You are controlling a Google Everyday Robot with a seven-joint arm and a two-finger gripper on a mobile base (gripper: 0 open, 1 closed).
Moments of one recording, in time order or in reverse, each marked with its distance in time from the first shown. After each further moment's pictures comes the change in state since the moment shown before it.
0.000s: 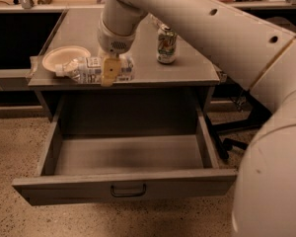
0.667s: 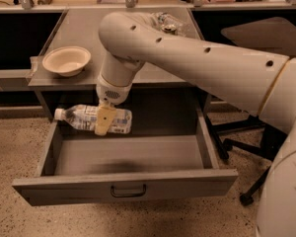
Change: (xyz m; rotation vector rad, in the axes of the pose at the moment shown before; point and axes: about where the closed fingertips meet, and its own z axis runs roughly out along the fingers) arm 0.006 0.114 0.076 -0.230 0.012 0.294
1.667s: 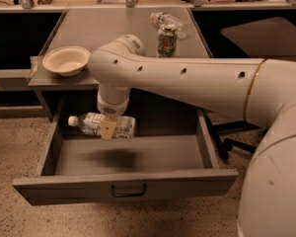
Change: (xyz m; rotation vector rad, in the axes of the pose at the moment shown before) arm 0.034 -0.027 0.052 0.170 0.153 0.103
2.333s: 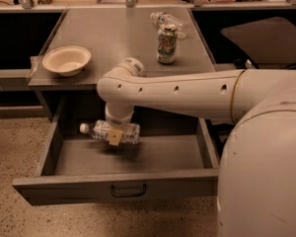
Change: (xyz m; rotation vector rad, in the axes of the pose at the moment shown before) arm 0.024 -0.020 0.067 0.068 0.030 0.000
